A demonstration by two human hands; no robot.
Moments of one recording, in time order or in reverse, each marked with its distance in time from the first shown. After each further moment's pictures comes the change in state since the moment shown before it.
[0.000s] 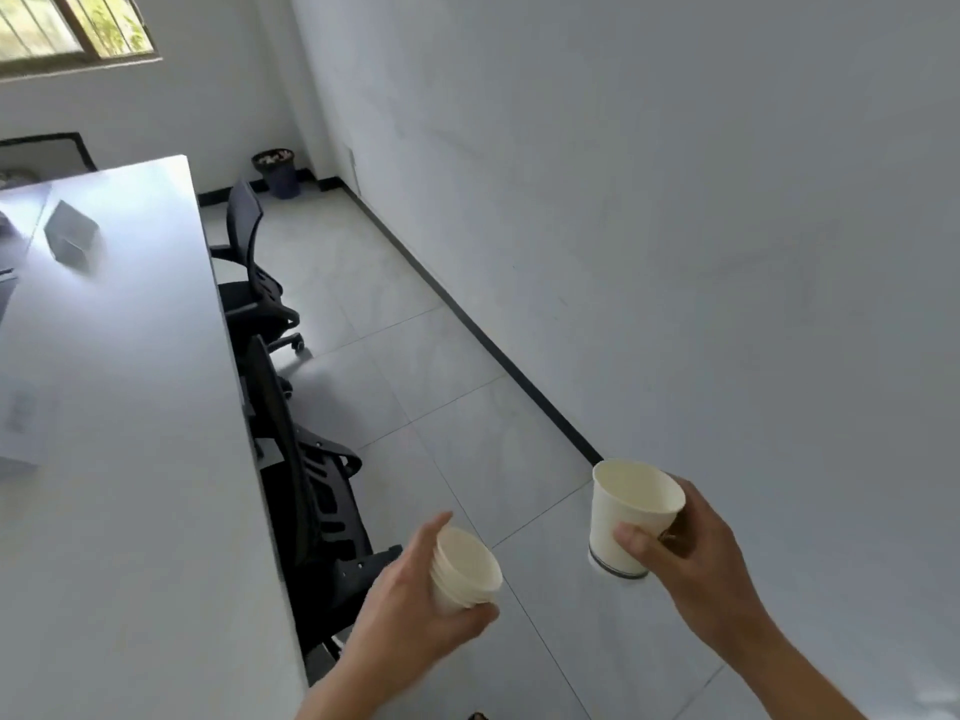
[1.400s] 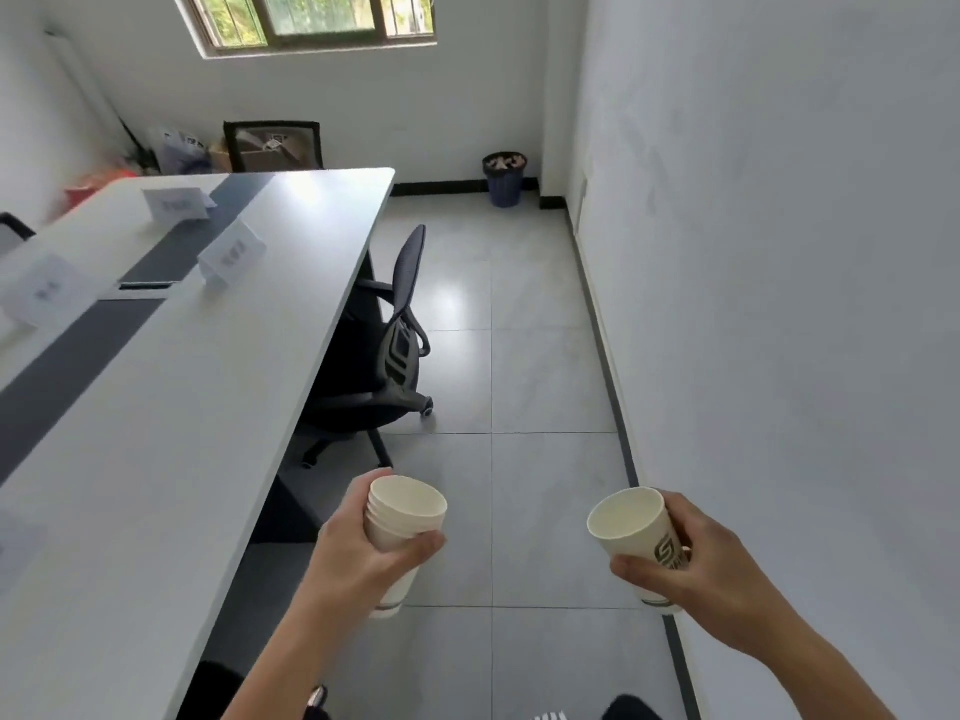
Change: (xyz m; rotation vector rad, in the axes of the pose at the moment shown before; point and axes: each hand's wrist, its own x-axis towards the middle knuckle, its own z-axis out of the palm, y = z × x) left_hand 0.663 -0.064 -0.281 -0.409 0.611 -0.402; right_hand 0.829 -0.085 0.247 -0.415 -0.774 -0.052
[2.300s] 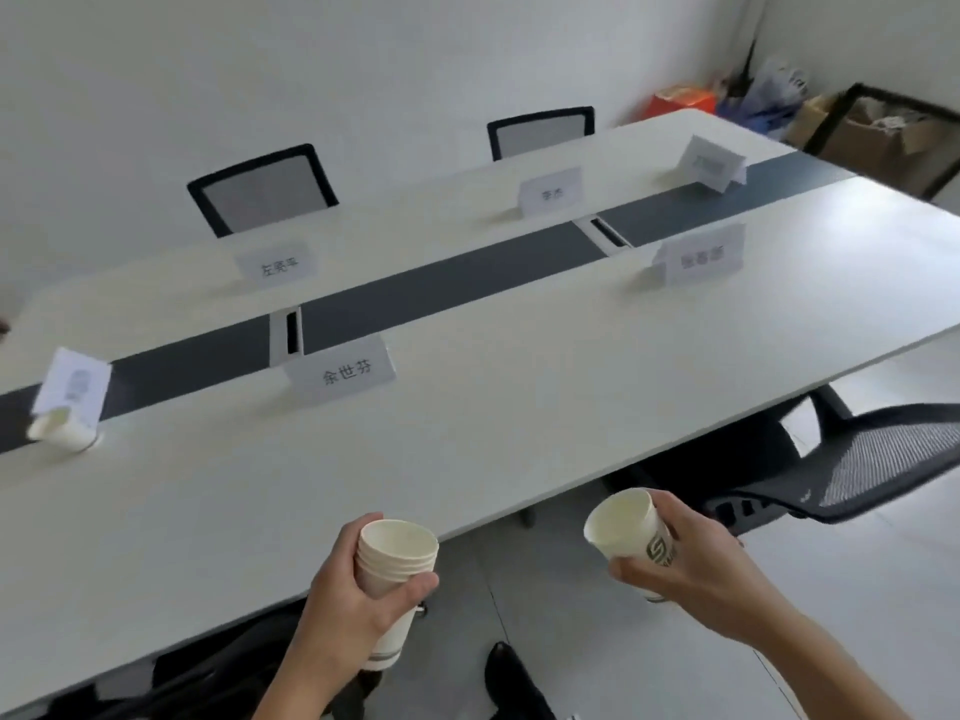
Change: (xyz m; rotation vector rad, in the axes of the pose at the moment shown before) left_hand 0.105 -0.039 -0.099 -0.221 1.094 -0.560; right_hand 0.440 -0.235 0.224 -0.488 -0.991 -0.529
